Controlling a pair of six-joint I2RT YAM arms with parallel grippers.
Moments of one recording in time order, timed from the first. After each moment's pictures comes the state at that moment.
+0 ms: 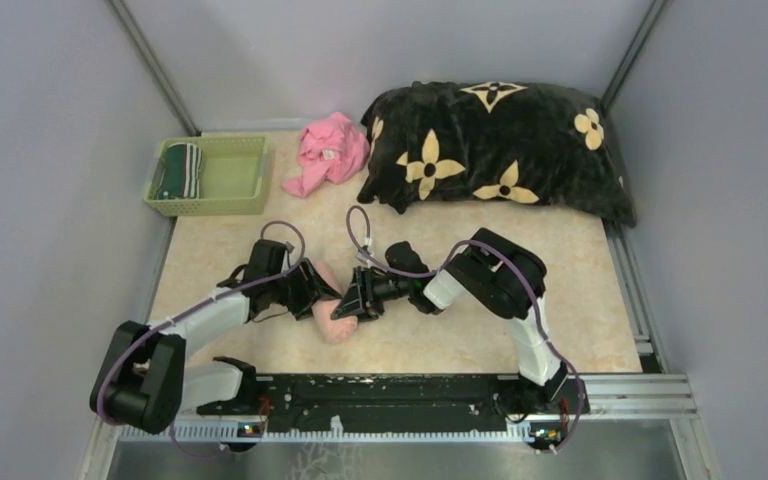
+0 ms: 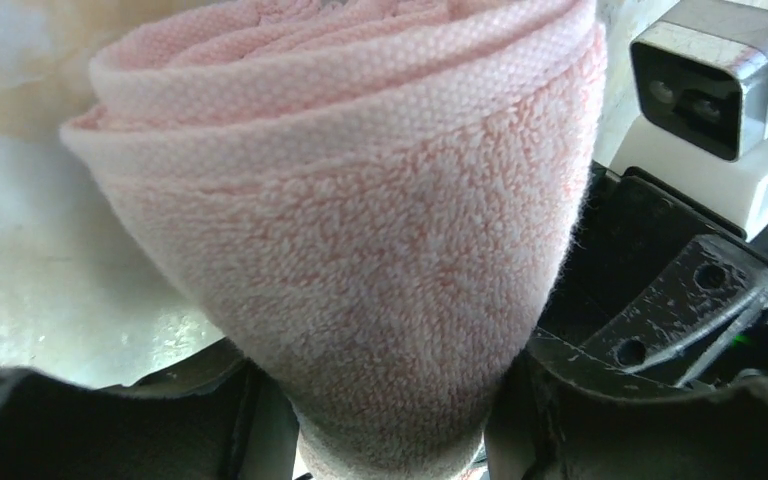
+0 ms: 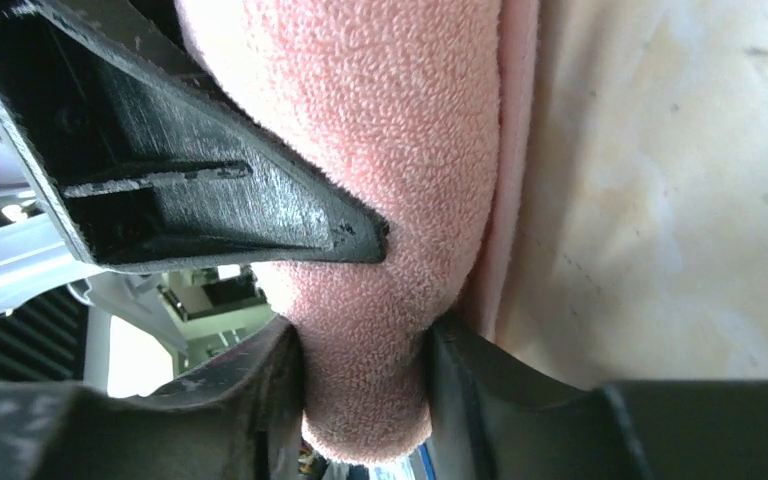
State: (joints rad) left arm -0.33 1.19 0.39 -0.12 0.37 -0.93; right arm 0.87 2.09 0.80 0.88 -0.82 1.20
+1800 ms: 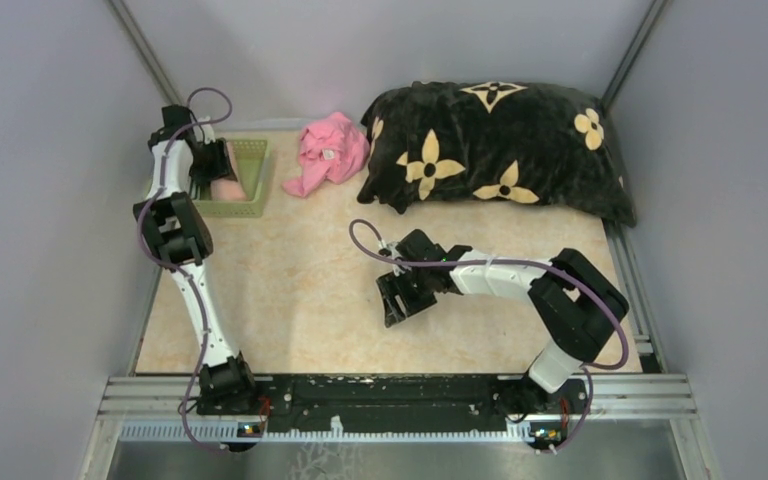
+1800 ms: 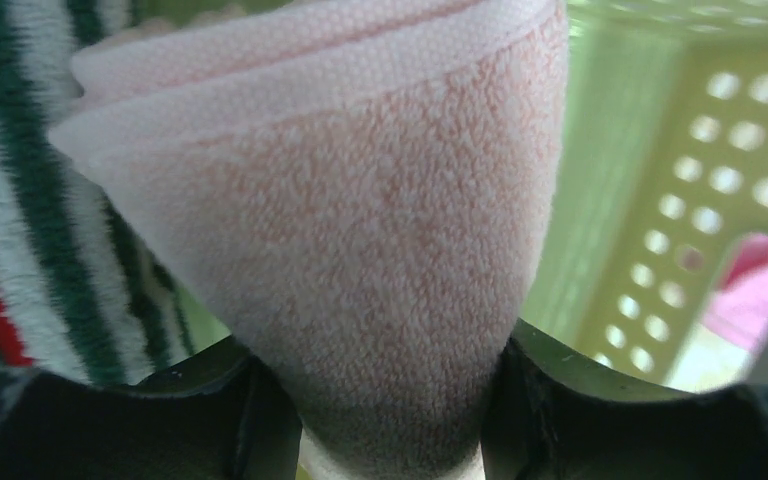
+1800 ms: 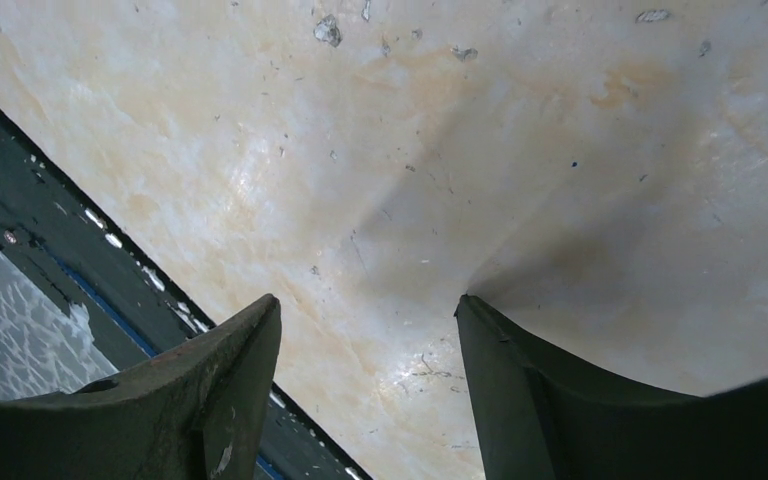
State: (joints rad) left arm 0.29 2.46 2.28 -0.87 0.23 0.06; right arm 0.83 1.60 0.86 -0.34 -0.34 0.33
